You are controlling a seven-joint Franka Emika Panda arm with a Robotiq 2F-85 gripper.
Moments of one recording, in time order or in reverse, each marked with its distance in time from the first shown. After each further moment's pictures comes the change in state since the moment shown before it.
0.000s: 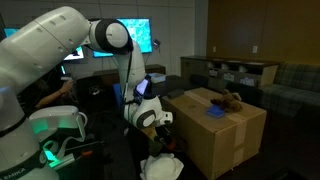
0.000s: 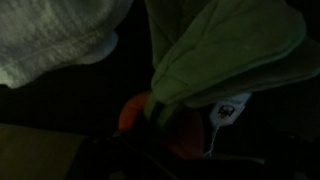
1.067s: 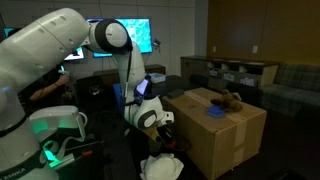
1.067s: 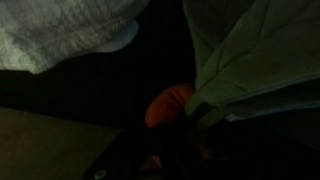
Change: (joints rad) arm 0.042 0.006 -0.051 0.009 0.002 0.021 0.000
